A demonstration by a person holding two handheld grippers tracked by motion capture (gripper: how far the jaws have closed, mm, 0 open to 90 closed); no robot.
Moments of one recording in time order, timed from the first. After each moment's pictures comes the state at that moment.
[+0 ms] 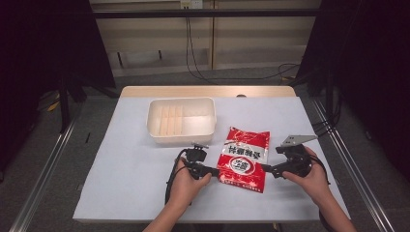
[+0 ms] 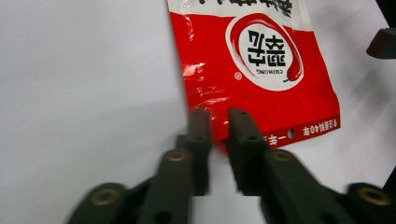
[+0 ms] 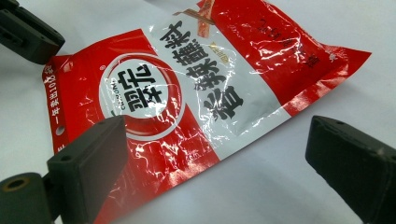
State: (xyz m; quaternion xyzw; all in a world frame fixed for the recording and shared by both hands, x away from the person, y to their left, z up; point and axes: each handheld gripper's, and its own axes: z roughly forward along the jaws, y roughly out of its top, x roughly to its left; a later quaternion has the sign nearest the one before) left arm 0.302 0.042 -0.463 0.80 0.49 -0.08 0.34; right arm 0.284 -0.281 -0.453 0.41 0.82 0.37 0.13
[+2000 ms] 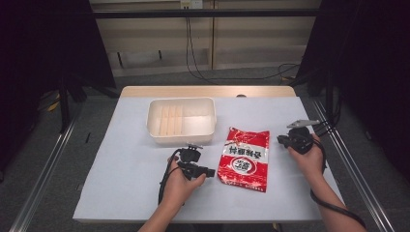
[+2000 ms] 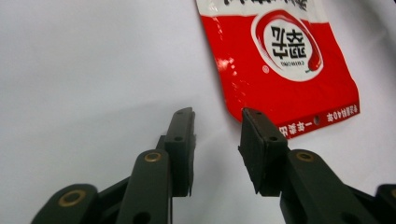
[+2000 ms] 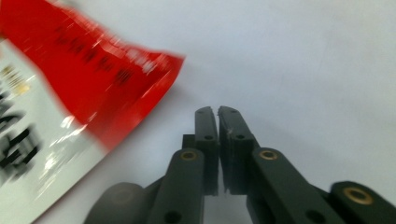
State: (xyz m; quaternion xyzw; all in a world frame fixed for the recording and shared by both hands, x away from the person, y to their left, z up) left arm 0.304 0.062 -0.459 0.81 0.48 -0.06 0.34; right arm 0.357 -0.323 -0.475 0.49 0.78 0.31 0.23
